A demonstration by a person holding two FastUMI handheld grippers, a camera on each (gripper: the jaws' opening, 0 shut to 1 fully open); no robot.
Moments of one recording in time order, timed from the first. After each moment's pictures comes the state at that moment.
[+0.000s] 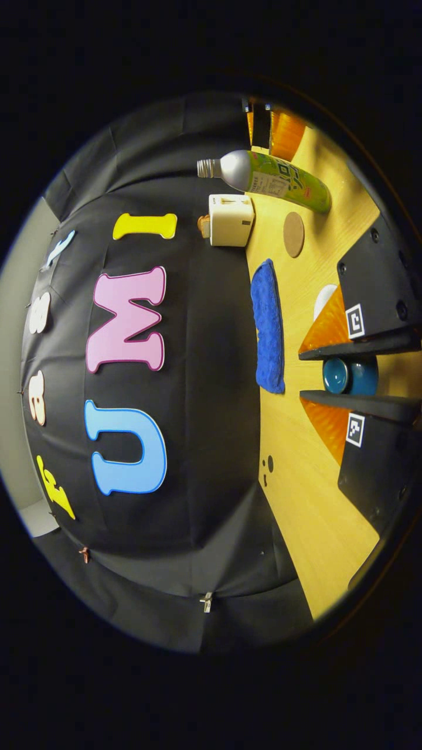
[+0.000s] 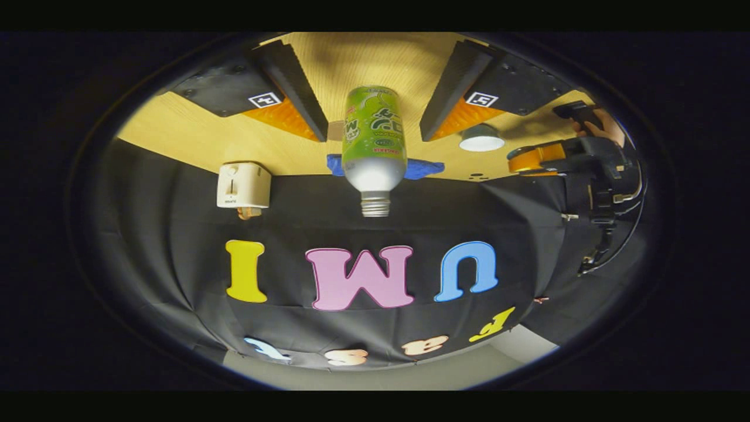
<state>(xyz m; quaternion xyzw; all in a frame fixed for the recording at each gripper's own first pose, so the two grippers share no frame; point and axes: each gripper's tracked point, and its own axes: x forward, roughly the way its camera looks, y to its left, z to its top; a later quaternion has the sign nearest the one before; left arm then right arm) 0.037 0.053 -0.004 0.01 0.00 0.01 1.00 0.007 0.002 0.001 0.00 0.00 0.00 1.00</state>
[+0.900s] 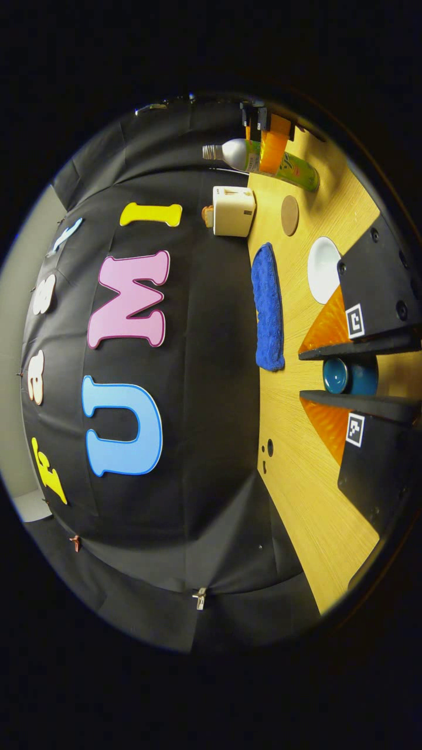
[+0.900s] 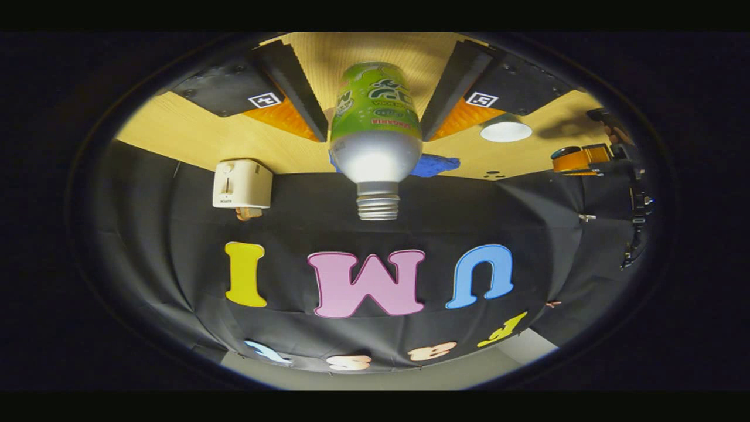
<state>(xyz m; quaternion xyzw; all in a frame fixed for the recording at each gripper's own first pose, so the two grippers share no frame) 0.043 0.101 -0.006 0.00 0.00 0.00 1.00 0.069 -0.001 -0.001 0.00 0.00 -0.02 1.00</state>
